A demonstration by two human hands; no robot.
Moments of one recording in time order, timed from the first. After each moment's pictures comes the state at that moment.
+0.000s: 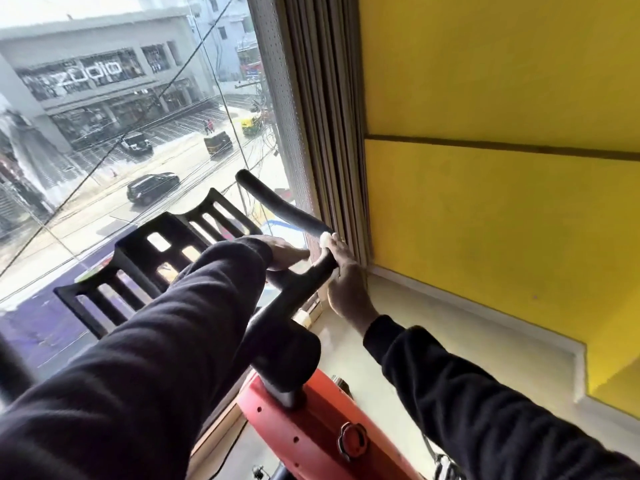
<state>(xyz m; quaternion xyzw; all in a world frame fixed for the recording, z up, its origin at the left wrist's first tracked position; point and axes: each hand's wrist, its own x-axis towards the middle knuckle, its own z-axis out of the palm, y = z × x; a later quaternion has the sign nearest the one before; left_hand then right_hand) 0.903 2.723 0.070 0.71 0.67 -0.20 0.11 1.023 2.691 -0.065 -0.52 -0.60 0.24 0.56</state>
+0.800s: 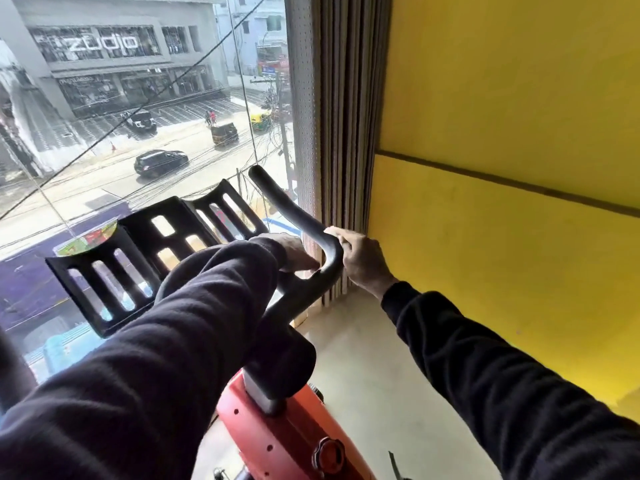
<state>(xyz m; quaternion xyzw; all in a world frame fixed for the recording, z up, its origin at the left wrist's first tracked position) 0.911 2.730 0.066 0.73 0.65 -0.16 0.10 1.066 2.743 -0.026 -0.53 -0.71 0.18 0.43</state>
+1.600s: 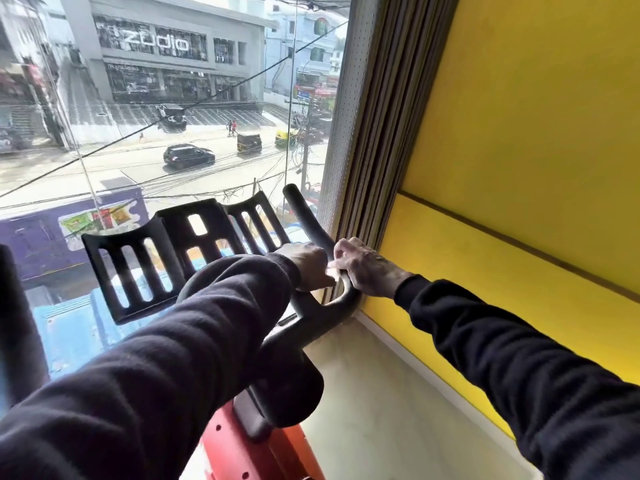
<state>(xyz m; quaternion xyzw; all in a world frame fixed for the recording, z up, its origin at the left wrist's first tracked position) 0.890 2.740 0.058 0.79 0.61 0.00 0.03 1.065 2.793 0.016 -0.35 -0.93 -0.07 0.07</state>
